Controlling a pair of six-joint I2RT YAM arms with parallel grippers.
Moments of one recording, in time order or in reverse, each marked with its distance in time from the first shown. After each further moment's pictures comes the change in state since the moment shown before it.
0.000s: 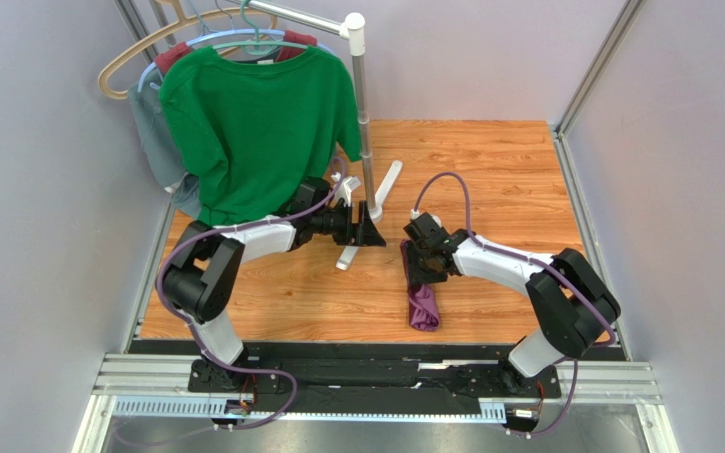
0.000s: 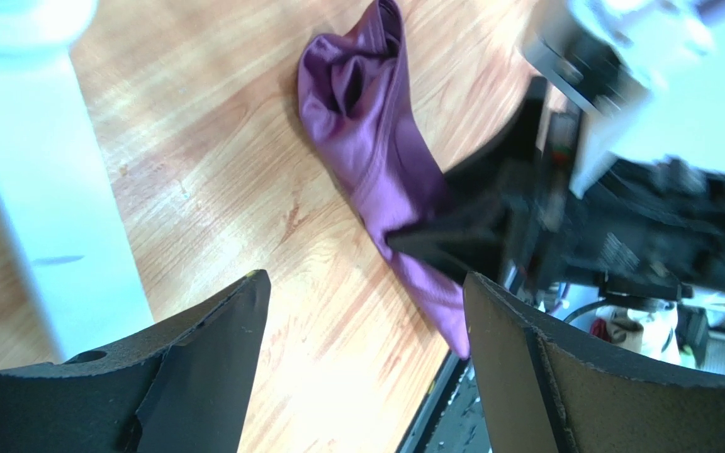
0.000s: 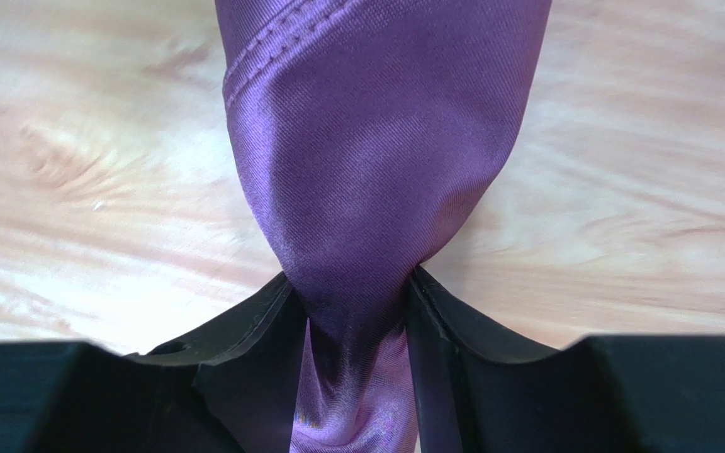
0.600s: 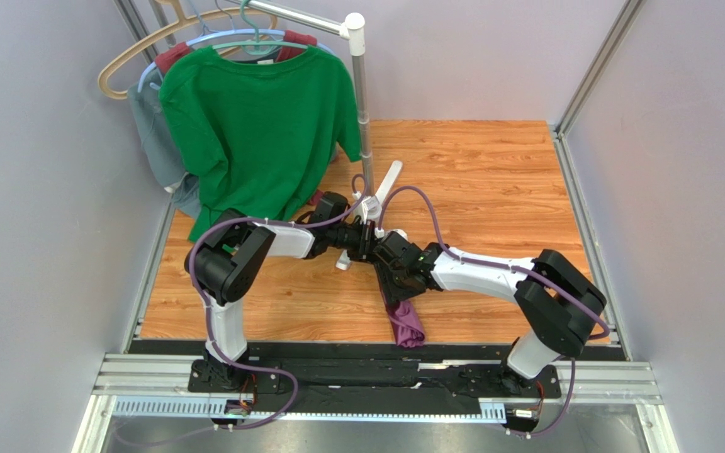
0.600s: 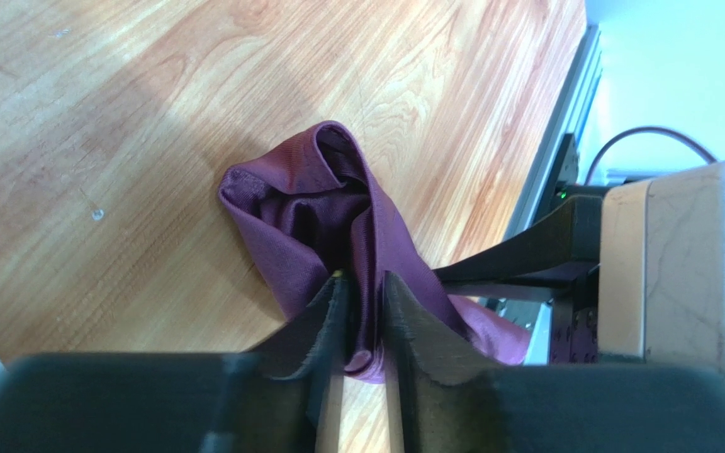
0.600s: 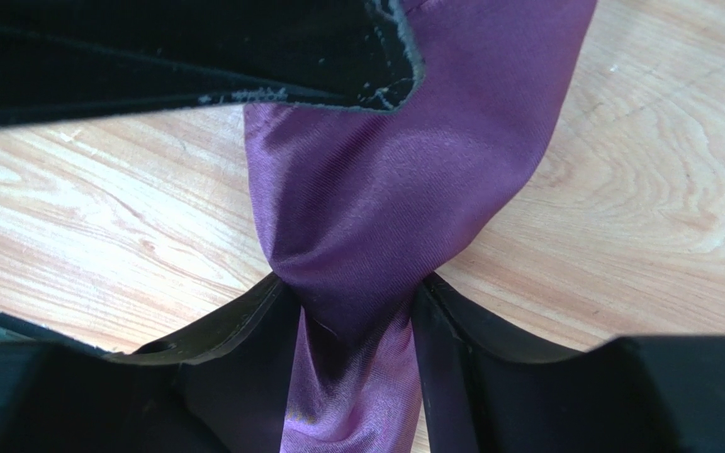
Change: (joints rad) left arm -0.069 0.156 -0.011 0.132 0.082 -0.002; right arm 0.200 0.047 0.046 0.005 -0.010 -0.028
